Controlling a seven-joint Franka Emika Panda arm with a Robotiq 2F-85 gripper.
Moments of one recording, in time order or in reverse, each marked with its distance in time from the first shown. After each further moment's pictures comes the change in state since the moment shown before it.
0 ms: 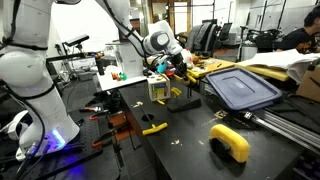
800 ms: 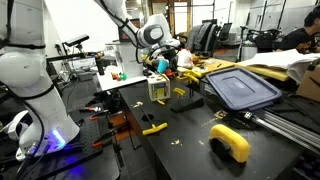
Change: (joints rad) arm -0.065 -0.123 0.146 -0.059 0.146 -0.130 -0.423
